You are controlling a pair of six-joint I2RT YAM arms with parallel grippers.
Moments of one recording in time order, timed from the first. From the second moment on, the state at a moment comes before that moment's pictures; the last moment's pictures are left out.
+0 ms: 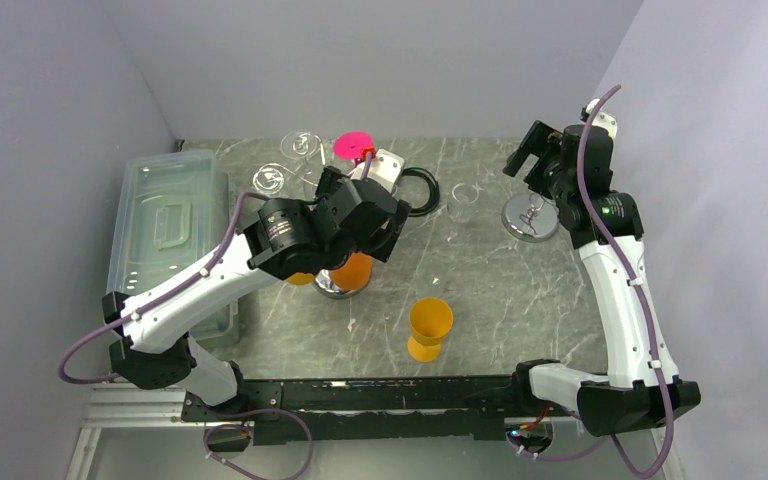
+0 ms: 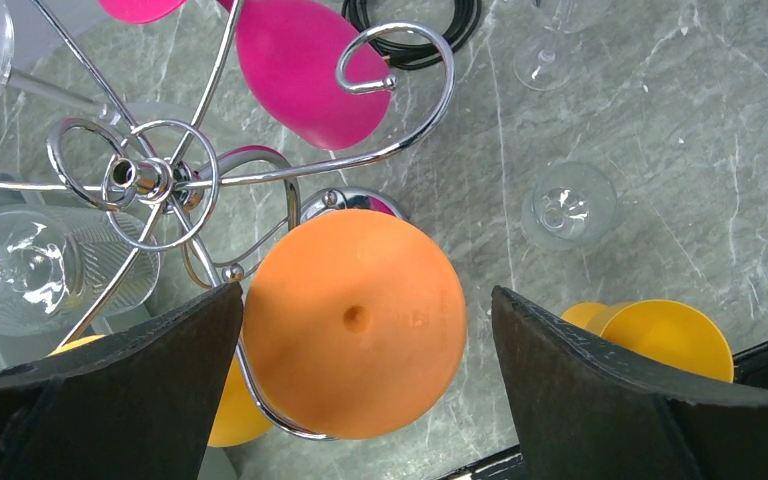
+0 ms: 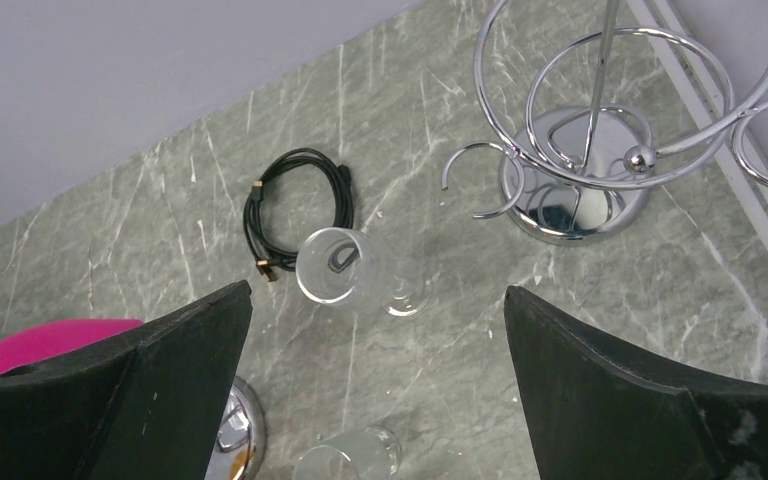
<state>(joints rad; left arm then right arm) -1.15 1.50 1.90 -1.14 -0.67 -0.36 0.11 1.18 1.48 -0.75 0.20 0.50</state>
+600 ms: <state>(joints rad) -1.13 1.50 1.88 -1.14 -0.66 -0.37 0.11 1.18 1.47 -0.75 0.20 0.50</state>
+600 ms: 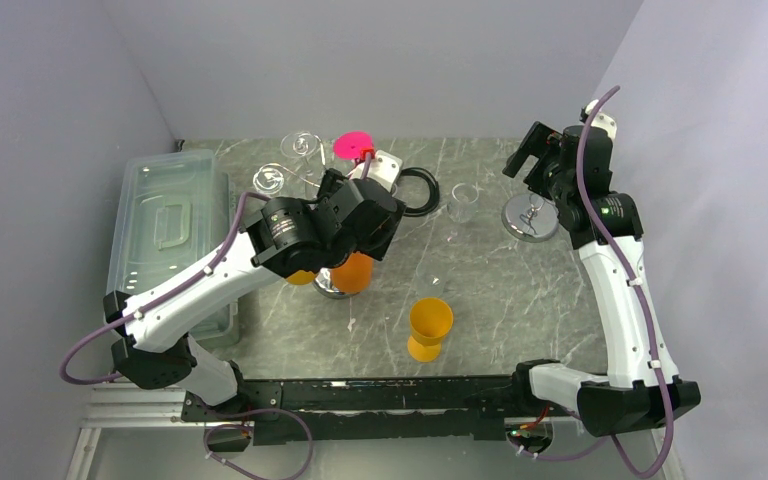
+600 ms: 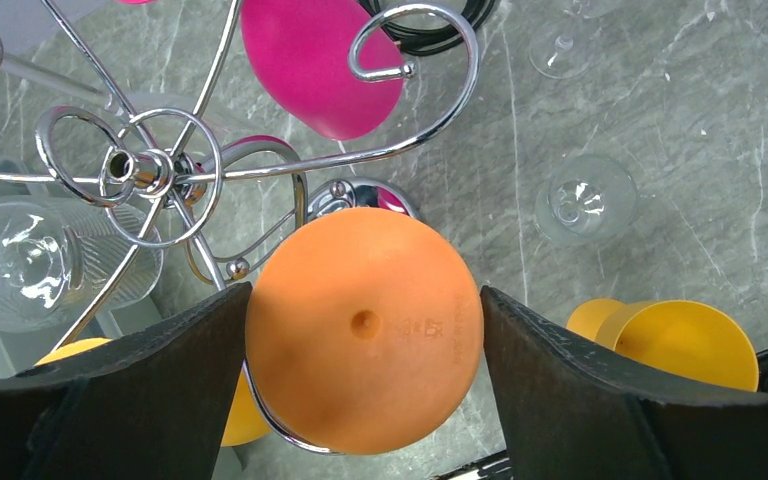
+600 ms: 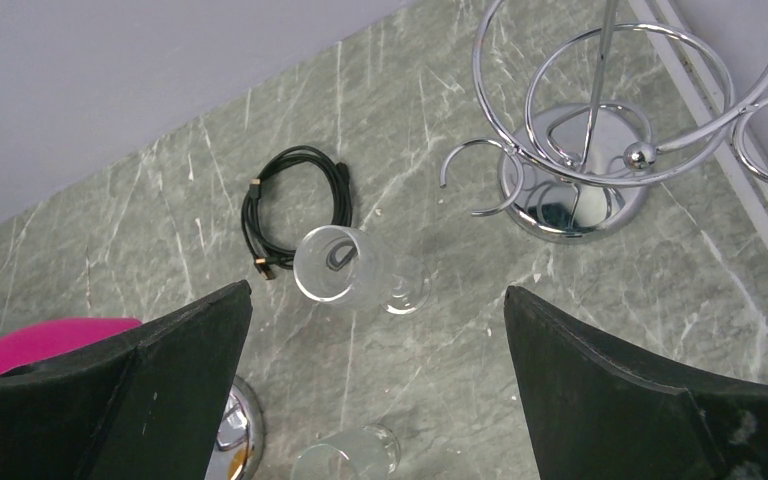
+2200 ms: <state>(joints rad) -1.13 1.37 1.85 -1.14 -0.59 -0.34 0.11 1.16 1.46 -0.75 0.20 0.50</state>
